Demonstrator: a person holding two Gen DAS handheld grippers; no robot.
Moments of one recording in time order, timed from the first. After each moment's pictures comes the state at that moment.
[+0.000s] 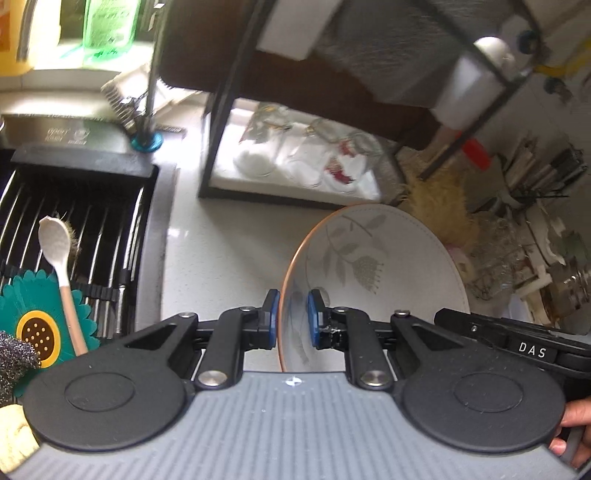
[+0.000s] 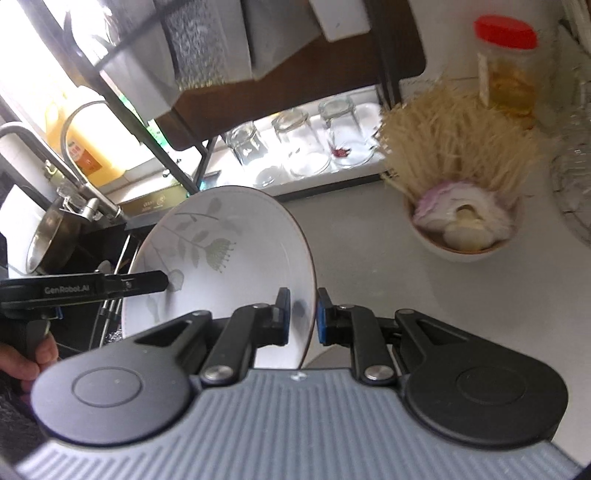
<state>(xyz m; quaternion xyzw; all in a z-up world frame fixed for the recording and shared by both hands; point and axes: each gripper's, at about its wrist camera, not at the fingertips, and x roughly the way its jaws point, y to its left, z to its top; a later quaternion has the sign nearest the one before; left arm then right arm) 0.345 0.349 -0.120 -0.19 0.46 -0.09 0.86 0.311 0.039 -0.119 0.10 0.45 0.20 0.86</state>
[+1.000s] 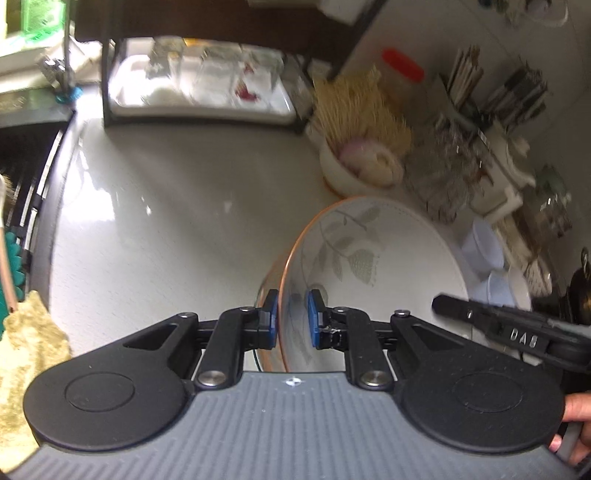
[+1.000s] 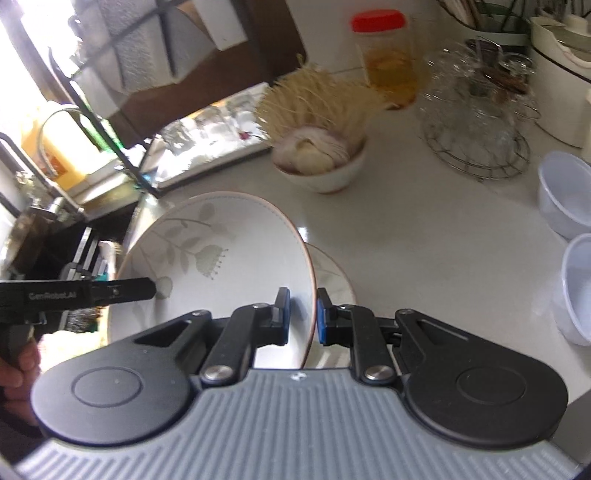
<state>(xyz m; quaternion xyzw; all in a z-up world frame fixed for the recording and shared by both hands) 0.285 0.229 -0.154 -0.14 0.49 -0.14 0.84 0.224 -0.060 -0.151 0.10 0.44 0.11 0.88</state>
